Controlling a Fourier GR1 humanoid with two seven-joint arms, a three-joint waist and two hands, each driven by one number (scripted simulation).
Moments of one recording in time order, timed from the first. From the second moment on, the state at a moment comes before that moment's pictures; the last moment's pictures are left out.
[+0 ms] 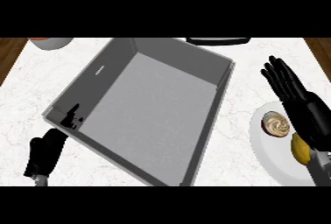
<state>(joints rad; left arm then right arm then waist) 0.04 0.41 -0.17 -1.48 0.11 0.11 0.03 -0.20 -0.52 0.17 -1.71 -0.33 0.02 -0.12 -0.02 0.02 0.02</state>
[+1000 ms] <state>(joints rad) 0.00 0.38 -0.12 -1.52 0.01 0.22 0.07 0.00 -0.63 -0.22 -1.29 -0.23 -0.08 -0.40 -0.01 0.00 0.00</state>
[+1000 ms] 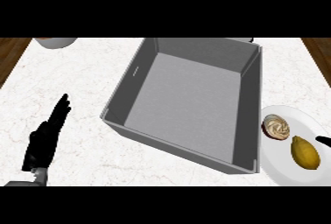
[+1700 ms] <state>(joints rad) -0.01 0.36 -0.13 -1.50 -0.01 0.22 0.06 0.11 -1.02 -0.02 -1.42 0.04 0.23 -0.07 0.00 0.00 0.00</state>
